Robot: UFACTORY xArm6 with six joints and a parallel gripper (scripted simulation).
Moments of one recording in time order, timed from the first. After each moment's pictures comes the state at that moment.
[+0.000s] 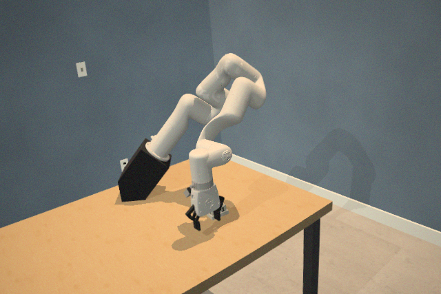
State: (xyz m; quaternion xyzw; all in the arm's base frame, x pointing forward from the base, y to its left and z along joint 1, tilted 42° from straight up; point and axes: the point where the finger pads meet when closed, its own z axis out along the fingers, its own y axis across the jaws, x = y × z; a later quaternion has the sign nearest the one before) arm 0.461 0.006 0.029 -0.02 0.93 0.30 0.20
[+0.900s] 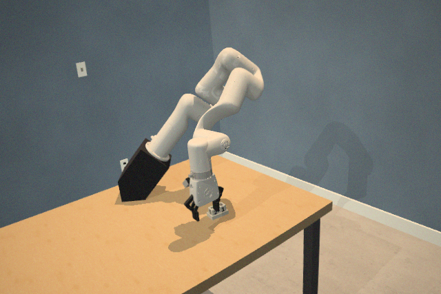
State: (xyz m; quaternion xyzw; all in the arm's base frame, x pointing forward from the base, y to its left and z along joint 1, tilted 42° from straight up) arm 0.446 -0.017 0.060 -0.02 0.93 0.30 0.20
